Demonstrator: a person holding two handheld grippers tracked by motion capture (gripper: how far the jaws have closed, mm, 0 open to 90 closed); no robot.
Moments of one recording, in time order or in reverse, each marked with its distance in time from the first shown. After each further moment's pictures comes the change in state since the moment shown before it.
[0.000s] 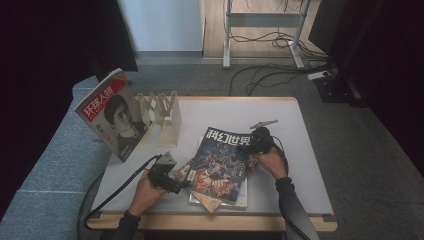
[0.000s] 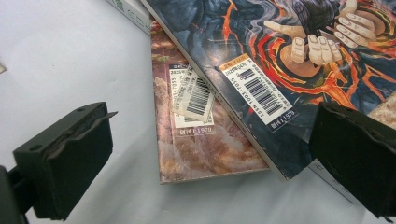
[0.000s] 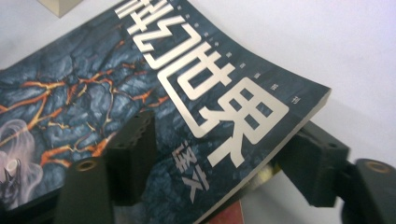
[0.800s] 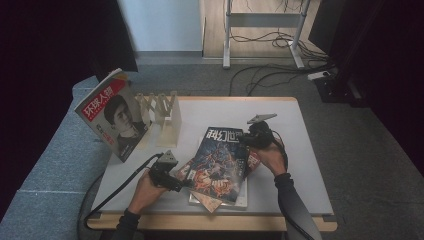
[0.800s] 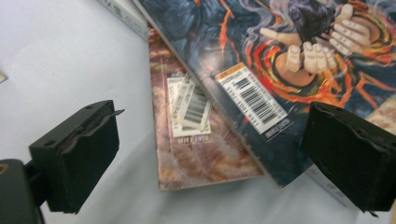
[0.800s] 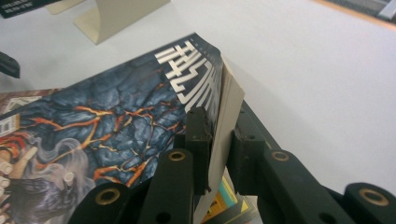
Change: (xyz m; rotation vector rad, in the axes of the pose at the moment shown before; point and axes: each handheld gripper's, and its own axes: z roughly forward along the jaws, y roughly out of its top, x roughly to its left) left arm -0.002 0.012 -0.003 0.022 -0.015 0.010; right arm 0.029 0.029 -0.032 -0.069 -0.023 -0.136
